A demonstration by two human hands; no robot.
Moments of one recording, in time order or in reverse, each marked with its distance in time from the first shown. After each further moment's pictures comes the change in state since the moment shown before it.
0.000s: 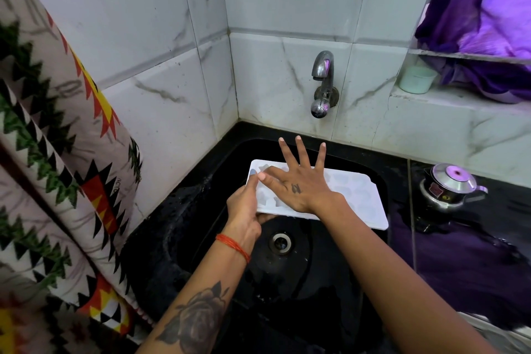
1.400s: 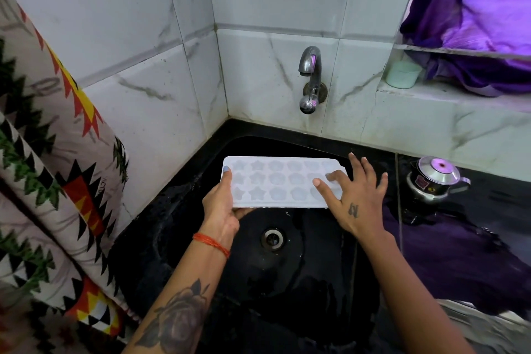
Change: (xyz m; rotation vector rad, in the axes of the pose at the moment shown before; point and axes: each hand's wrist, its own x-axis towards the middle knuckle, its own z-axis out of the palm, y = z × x) left_hand 0.011 0.006 -0.017 -0.039 0.057 0.021; right_hand -0.062 0.081 0.046 0.190 0.522 0.382
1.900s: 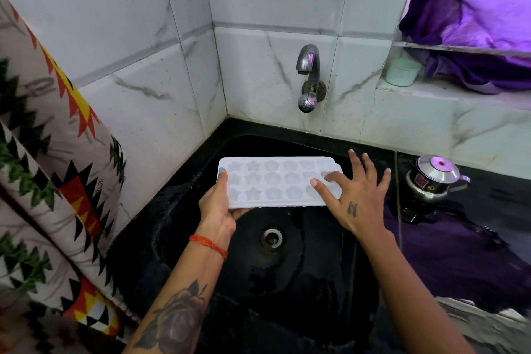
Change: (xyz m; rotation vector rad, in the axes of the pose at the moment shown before) left_hand 0.003 -0.002 -0.001 -0.025 0.013 -0.002; right_hand 0.002 0.006 0.004 -0.045 0.074 -0.050
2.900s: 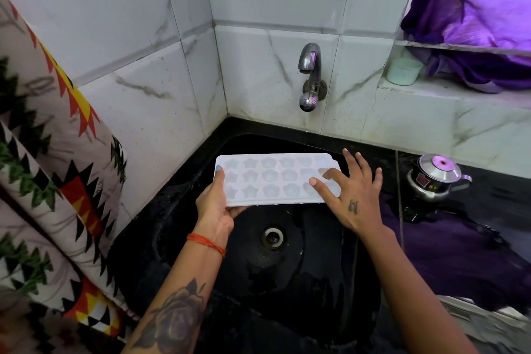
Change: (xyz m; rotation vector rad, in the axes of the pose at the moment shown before) left_hand 0.010 0.003 -0.005 -0.010 0.004 0.007; right_hand 0.004 -0.004 0.000 0.134 -0.093 0.018
